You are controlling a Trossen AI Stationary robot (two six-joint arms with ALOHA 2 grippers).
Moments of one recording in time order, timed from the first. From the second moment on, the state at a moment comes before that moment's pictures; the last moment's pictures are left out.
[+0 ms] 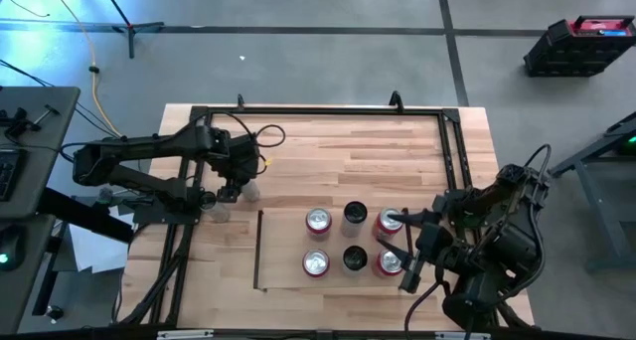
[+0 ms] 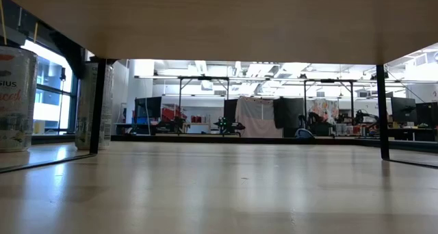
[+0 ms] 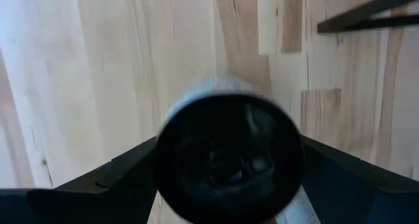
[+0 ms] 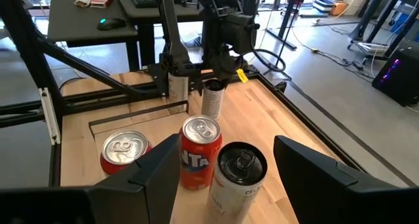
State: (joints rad) left arm 0.25 1.20 0.97 -1.16 0.02 0.32; right arm 0.89 1.74 2.15 -1.47 1.15 0.94
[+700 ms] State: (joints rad) left arm 0.25 1.21 0.96 -1.12 0.02 0.33; right arm 0.89 1.74 2.15 -1.46 1.13 0.94
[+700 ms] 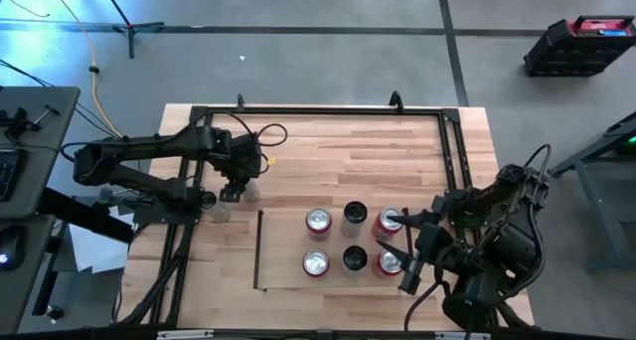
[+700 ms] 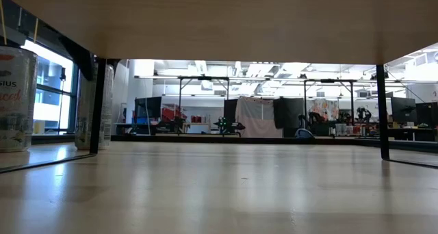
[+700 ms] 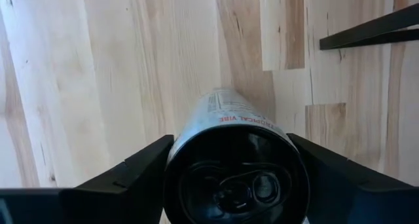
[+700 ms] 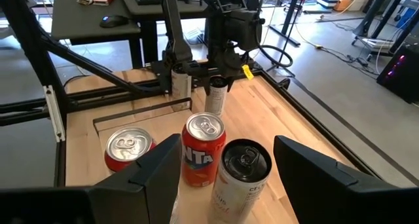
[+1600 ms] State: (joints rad) left arm 0.25 1.21 0.96 -1.15 0.01 0.33; right arm 0.89 1.74 2.15 -1.45 1.13 0.94
